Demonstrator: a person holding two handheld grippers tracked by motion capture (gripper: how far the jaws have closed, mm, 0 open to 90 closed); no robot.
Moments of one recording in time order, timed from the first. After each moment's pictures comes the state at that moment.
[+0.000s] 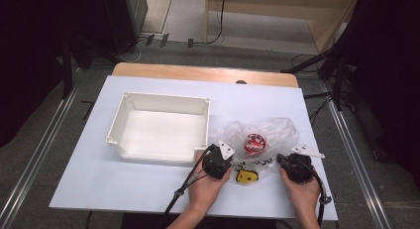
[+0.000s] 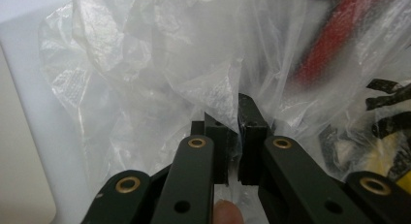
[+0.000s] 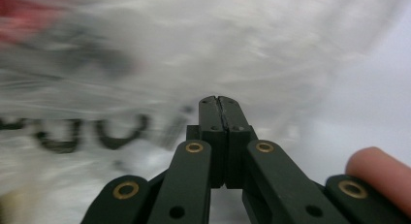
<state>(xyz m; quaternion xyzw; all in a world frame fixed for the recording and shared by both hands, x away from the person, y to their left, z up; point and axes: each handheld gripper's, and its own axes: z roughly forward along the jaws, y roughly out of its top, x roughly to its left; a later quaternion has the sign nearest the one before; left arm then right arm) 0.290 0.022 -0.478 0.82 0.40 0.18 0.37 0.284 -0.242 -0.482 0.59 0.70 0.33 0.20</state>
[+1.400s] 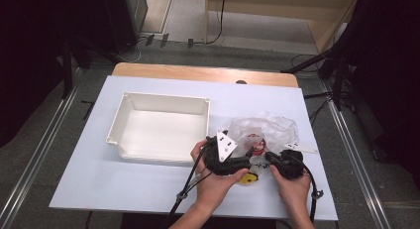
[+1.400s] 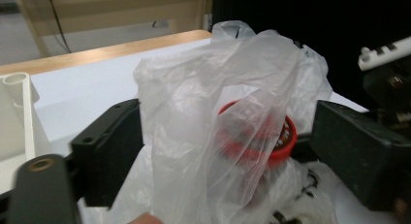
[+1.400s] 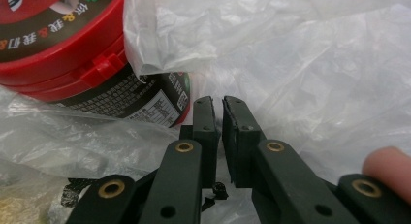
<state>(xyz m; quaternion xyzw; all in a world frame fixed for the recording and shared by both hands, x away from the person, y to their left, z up) 0.272 0.009 -0.408 0.73 0.40 0.24 0.50 0.295 -0.220 -0.485 0.58 0.70 0.38 0.14</state>
